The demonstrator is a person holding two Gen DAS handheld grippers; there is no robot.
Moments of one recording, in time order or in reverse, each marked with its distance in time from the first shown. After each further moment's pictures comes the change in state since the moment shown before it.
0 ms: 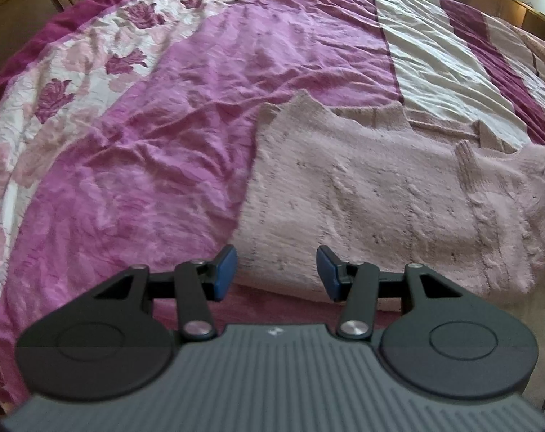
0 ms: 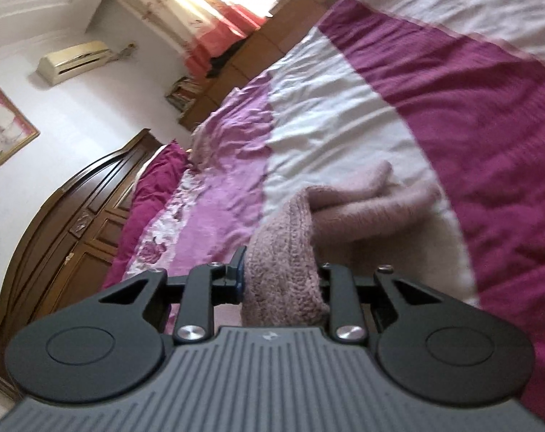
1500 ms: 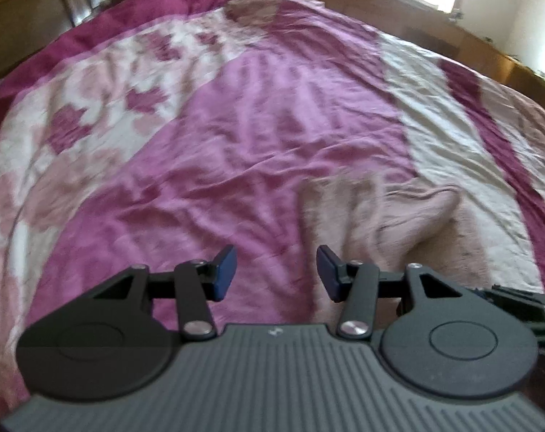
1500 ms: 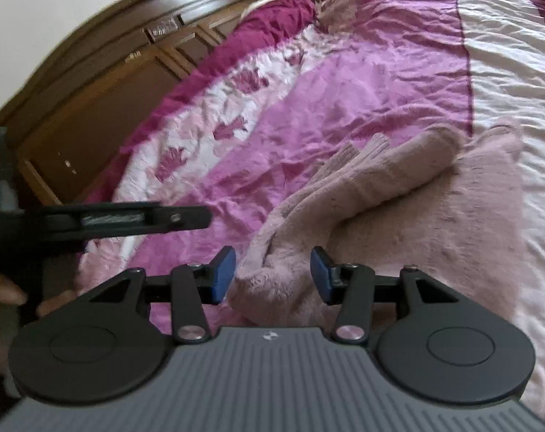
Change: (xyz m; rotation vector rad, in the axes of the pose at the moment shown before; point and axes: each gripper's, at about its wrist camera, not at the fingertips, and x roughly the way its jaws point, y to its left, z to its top) left arm -0.015 0.076 0.040 -0.055 -0.135 -0.132; right arm 0.108 0.204 -0.155 -0.508 0.396 0.141
